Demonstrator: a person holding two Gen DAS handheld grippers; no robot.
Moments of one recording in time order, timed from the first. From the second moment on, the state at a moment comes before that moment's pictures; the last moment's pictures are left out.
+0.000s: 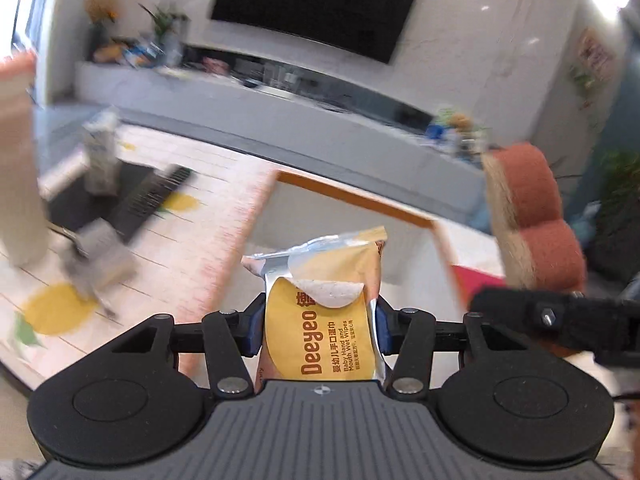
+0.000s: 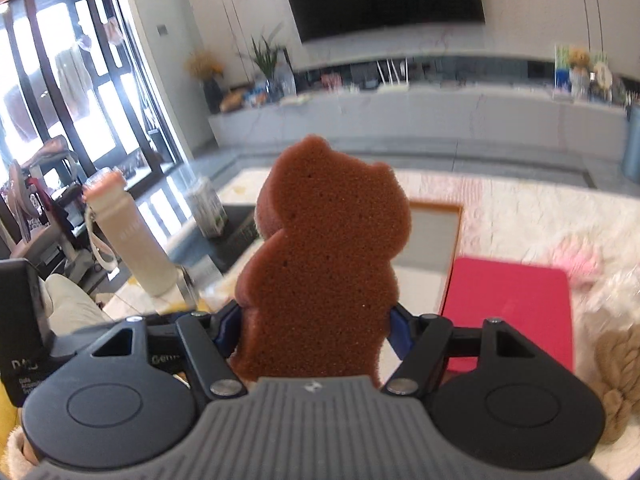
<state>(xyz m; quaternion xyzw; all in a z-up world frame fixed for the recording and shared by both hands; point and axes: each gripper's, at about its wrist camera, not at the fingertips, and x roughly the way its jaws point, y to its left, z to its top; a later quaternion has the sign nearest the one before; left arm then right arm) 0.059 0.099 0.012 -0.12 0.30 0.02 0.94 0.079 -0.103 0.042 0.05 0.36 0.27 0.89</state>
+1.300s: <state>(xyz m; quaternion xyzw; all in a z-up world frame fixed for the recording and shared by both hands) 0.042 0.119 0.011 -0.12 0.29 0.11 0.94 0.104 -0.039 -0.026 -0.08 0.44 0.23 0.86</state>
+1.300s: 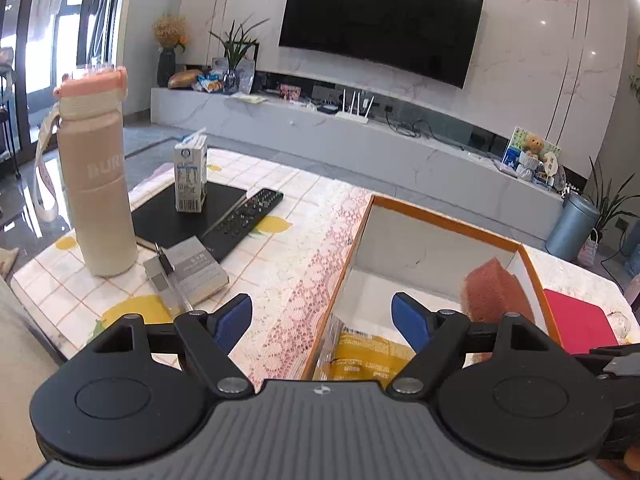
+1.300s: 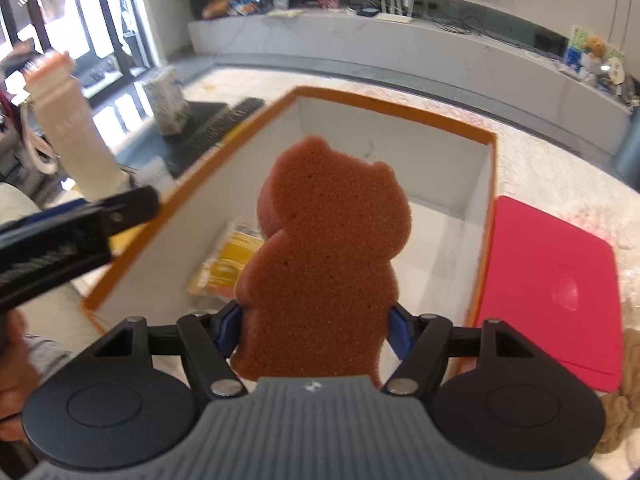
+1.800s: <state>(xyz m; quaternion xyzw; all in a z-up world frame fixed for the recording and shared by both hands) 0.041 0.125 0.006 -0.14 0.31 0.11 0.94 0.098 -0.042 -0.024 -0.08 0.44 0.20 0.87</state>
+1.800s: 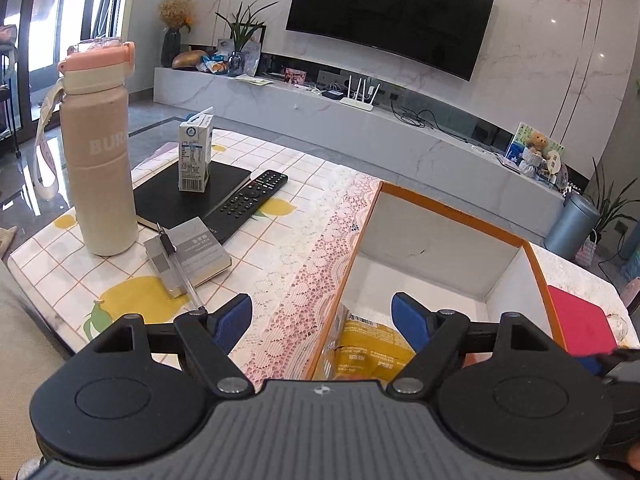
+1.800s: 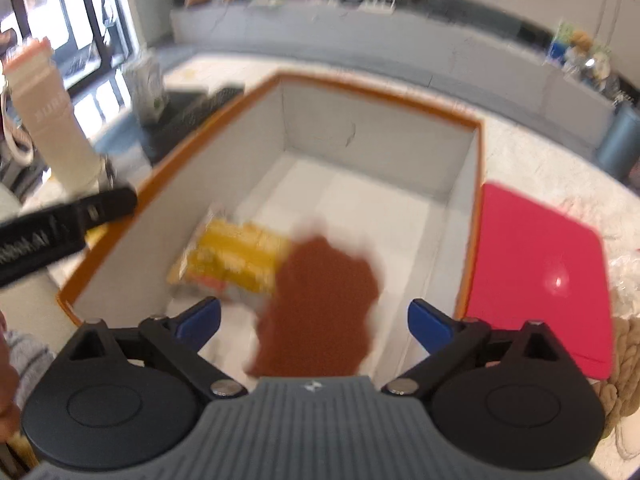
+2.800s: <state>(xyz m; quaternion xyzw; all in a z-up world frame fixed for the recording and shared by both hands) 0.035 0.092 0.017 -0.10 0.31 0.08 0.94 0.009 -0.166 0.059 -0.03 0.23 0.24 0.94</state>
